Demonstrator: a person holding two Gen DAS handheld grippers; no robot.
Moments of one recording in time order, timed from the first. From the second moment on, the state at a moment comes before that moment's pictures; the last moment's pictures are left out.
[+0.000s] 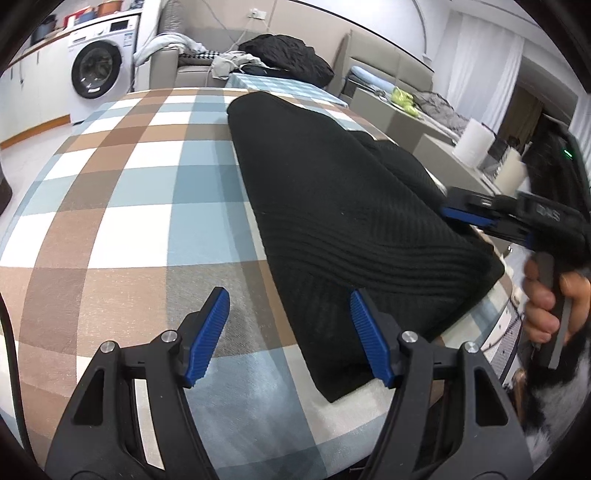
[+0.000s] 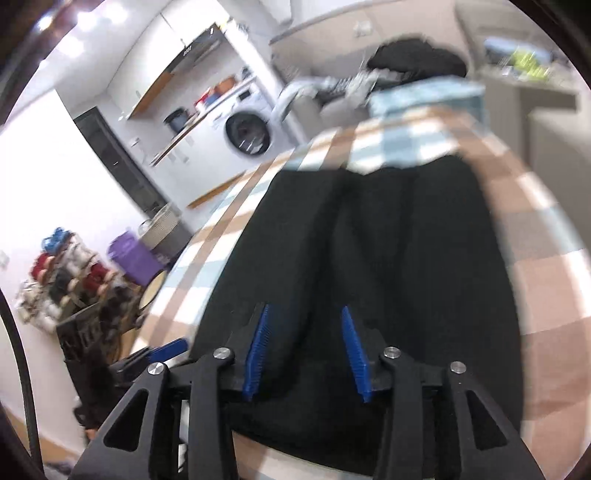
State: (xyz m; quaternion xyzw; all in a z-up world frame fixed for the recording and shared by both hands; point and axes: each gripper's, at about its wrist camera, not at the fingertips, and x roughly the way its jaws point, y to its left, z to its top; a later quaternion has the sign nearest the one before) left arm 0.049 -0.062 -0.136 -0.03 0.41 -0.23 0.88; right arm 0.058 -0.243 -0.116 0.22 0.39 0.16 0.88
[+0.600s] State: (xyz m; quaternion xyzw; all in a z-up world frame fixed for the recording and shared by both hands) left arm 0.045 -0.064 -0.133 -0.02 0.40 -0.23 0.89; right arm 0.059 -0.259 -0.130 0.22 0.41 0.14 0.87
